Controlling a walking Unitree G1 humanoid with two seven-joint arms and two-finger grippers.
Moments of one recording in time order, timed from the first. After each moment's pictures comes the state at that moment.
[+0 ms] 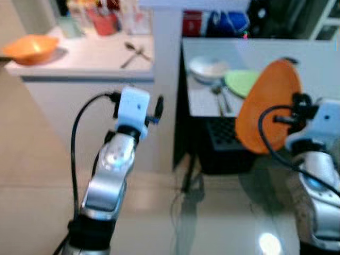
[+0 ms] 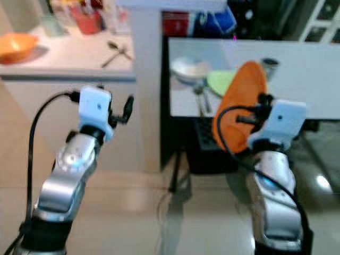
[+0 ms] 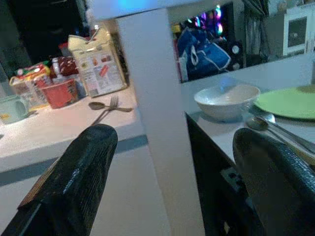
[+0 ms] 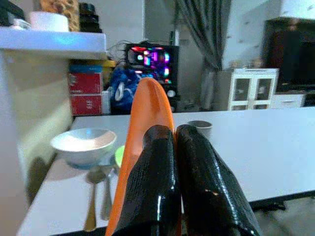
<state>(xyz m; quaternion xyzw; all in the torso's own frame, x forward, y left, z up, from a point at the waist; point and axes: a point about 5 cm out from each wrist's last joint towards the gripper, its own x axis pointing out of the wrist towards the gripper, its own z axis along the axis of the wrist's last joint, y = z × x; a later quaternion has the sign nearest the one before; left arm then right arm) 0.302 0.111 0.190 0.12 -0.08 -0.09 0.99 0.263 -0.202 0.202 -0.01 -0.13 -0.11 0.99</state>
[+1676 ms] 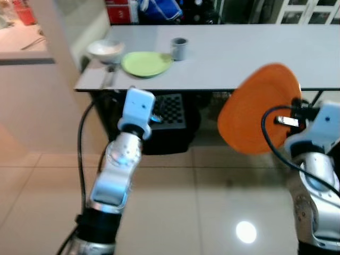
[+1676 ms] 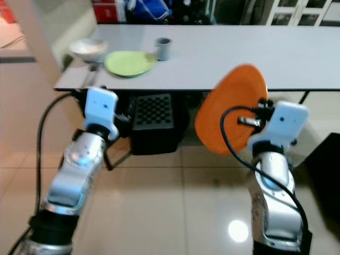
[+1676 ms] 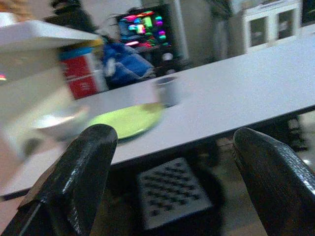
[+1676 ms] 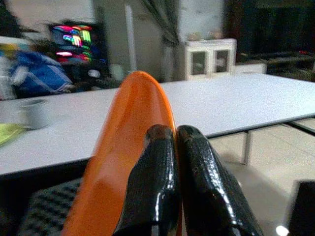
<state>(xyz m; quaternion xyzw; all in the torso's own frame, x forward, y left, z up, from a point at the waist) 0.309 0.091 0.181 0.11 -0.08 -0.10 0.99 0.261 -0.219 0.187 0.01 -0.09 -0.16 0.98</state>
